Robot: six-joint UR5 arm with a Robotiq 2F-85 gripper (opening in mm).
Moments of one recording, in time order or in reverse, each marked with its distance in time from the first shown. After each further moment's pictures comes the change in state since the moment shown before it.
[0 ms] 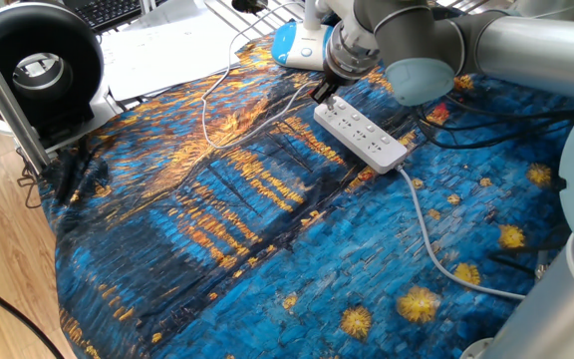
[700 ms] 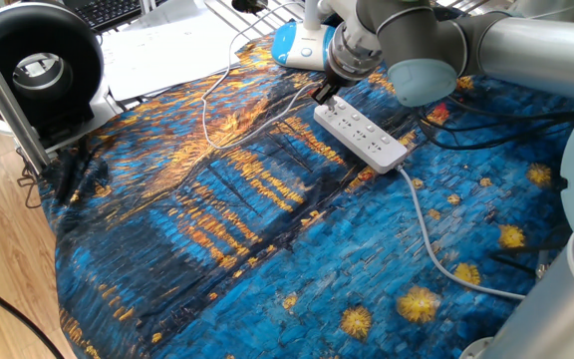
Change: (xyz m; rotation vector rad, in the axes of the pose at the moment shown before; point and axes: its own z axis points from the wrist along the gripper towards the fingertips) arm 0.004 -0.002 -0.001 0.002 -0.001 -0.004
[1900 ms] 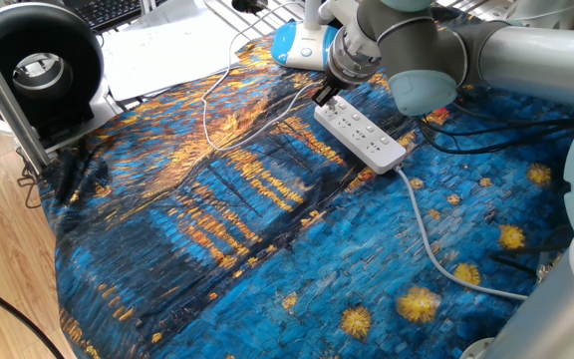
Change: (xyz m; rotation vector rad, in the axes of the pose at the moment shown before) arm 0.005 0.001 0.002 0.017 -0.015 0.000
